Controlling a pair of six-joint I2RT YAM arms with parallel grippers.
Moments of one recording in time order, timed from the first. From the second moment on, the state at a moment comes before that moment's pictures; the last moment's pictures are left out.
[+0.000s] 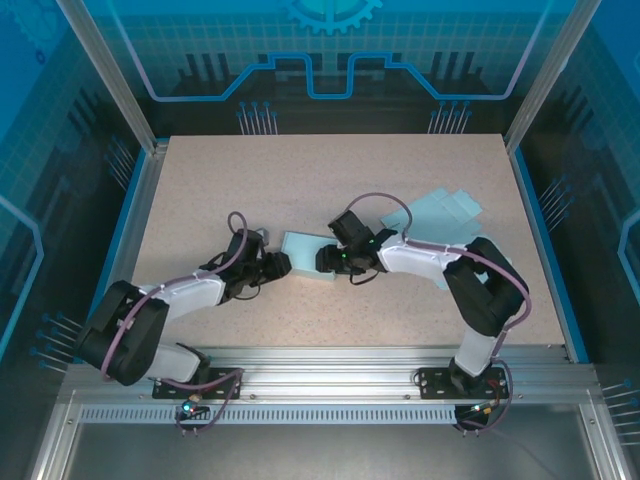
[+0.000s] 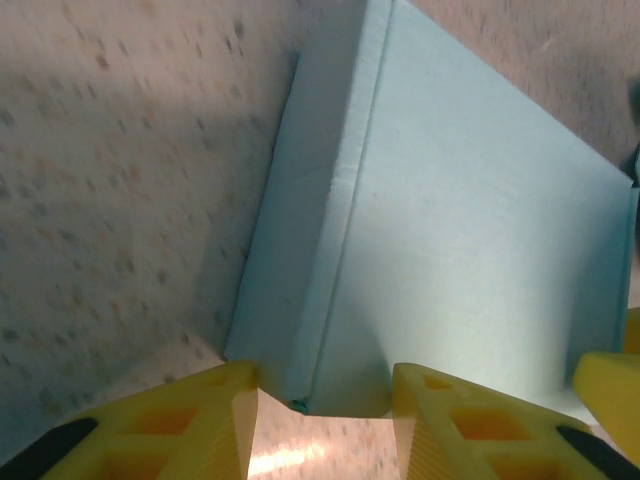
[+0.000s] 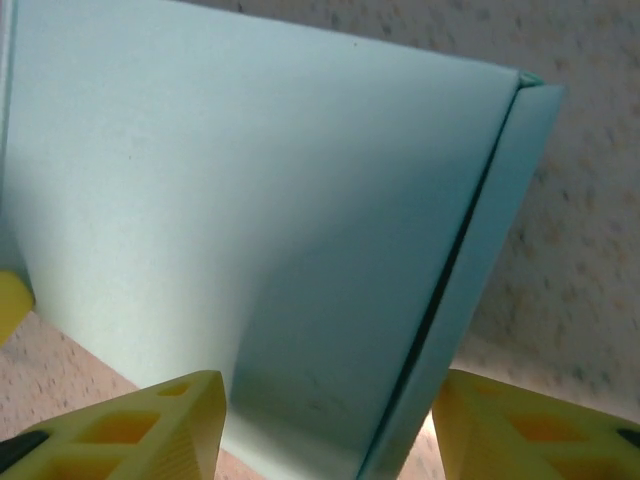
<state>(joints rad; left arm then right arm) -0.38 1.40 0.52 0.07 0.19 -0.74 0.73 1.78 1.08 -0.33 -0.11 0.71</state>
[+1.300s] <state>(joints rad) -0.15 1.34 0.68 0.13 0.23 -0.76 0.23 1.72 1.41 -0.62 -0.10 0.39</state>
